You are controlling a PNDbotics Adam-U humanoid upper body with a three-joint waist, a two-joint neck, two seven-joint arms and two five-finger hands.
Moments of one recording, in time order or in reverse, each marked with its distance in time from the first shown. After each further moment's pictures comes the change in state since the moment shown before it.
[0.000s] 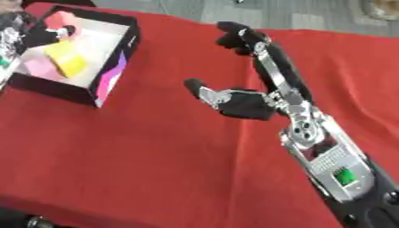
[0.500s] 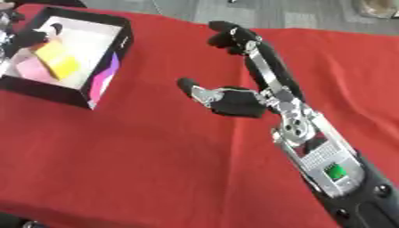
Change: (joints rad) left arm 0.002 0.000 0.012 -0.074 0.044 0.003 0.062; right arm 0.009 0.000 -0.007 -0.001 -0.009 0.005 -0.010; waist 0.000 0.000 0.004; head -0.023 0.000
